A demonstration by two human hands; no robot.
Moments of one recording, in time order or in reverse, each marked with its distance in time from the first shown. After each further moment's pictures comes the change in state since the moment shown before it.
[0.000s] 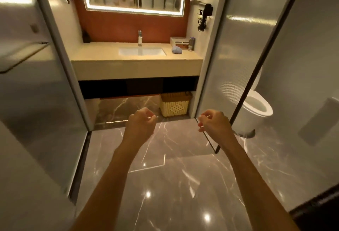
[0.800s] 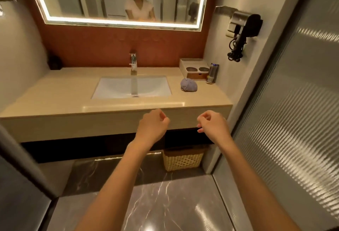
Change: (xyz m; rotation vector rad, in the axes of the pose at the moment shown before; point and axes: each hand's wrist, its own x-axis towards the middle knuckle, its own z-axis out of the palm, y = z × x) left_hand 0.738 0.027 0.153 0.132 -0.093 -0.046; right_hand 0.766 -0.055 0.079 0.000 -0.033 0.008
